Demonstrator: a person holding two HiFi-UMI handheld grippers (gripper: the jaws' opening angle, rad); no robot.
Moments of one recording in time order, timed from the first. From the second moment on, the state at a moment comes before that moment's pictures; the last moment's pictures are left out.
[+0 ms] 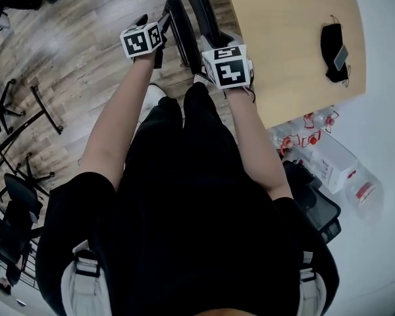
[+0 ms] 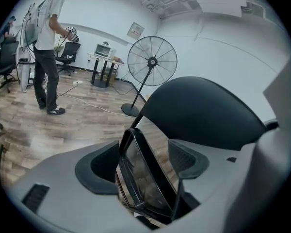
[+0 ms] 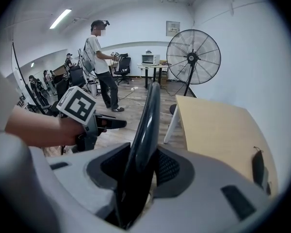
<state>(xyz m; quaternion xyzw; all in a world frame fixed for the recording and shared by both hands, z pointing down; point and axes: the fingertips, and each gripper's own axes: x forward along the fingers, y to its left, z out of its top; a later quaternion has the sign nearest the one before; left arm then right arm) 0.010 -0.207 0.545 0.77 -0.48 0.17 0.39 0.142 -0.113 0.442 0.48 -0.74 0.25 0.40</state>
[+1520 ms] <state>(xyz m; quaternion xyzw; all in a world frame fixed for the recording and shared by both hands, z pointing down) 0.111 -0.226 0.696 0.68 -0.51 0.29 0.44 0.156 -0.121 0.445 0.47 -0.76 0.26 0.36</state>
